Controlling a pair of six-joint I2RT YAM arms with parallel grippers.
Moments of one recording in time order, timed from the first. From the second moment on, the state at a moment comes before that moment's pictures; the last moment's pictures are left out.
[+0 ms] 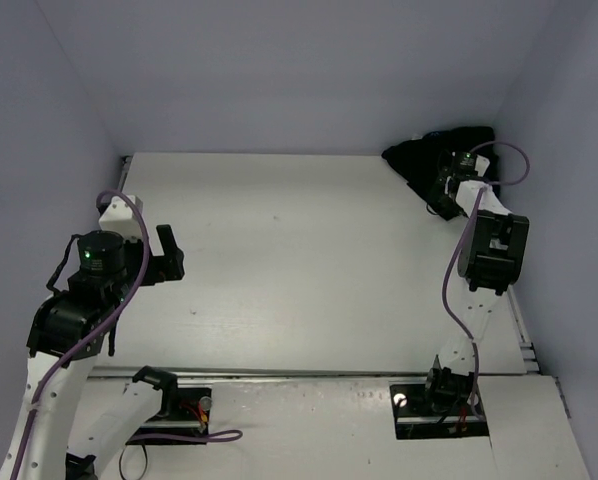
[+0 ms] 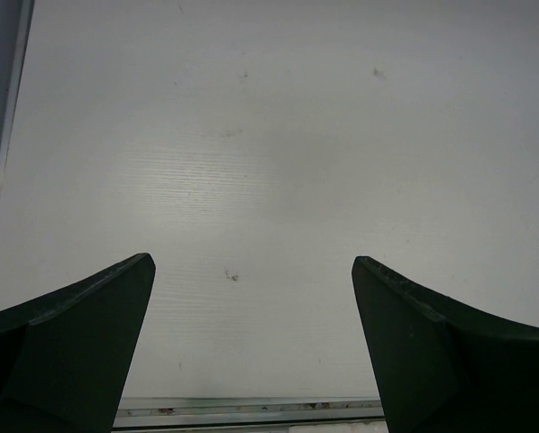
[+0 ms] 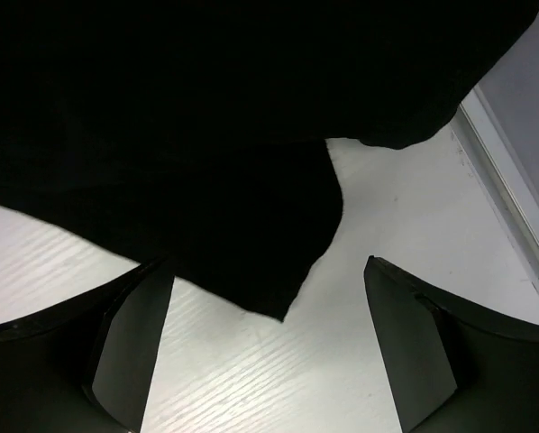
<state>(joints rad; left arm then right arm) -0.27 0.76 1.23 -0.99 -0.17 -0.25 -0.19 2.18 1.66 -0.37 0.27 0.30</state>
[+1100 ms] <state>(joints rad) -0.27 0.73 1.22 -0.99 -0.17 -0.25 -0.17 2.23 1.63 -0.29 0.20 0.26</state>
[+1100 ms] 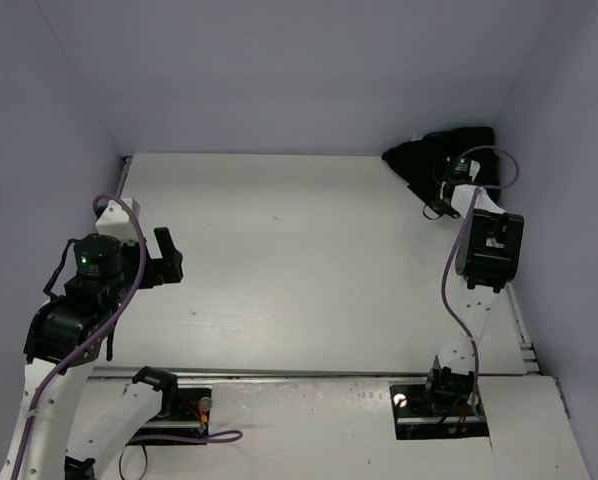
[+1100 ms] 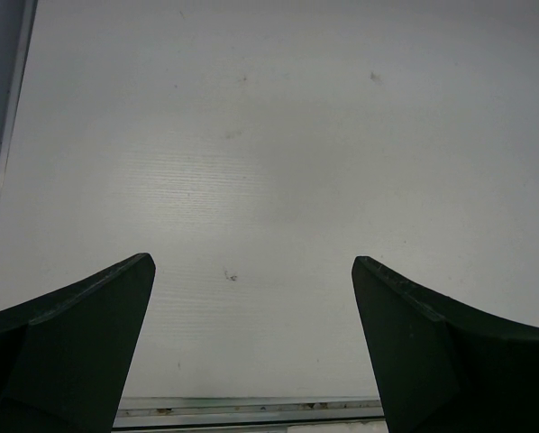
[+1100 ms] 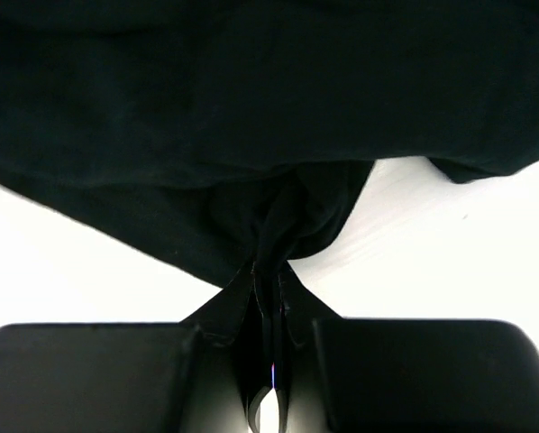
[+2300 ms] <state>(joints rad) -0.28 0.67 1.53 -1.06 -0.17 -0.26 0.73 1.74 1.94 -0.53 -0.04 0.19</state>
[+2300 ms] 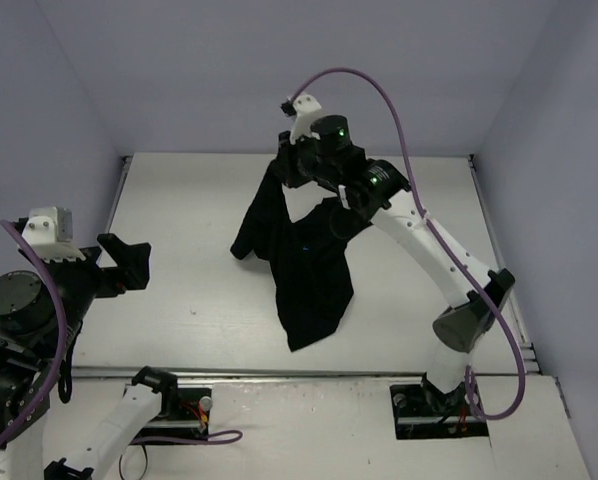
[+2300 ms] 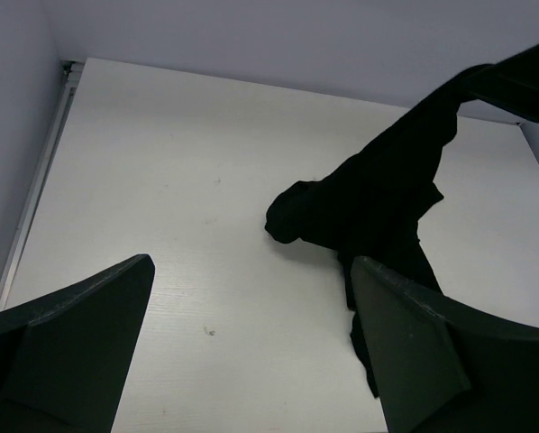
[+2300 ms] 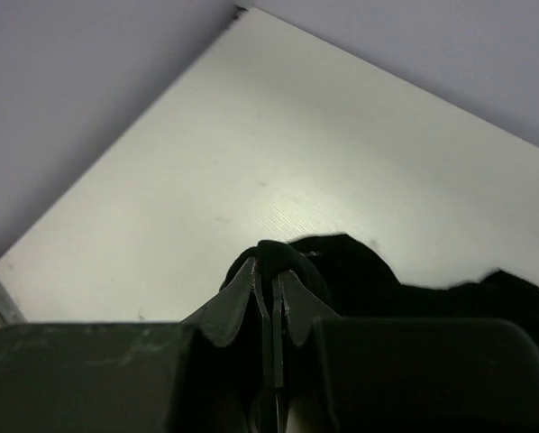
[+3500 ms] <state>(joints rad) -0.28 0.69 1.19 -1.16 -0.10 -0.31 0.50 1.48 1.07 -0.46 0.28 0.49</state>
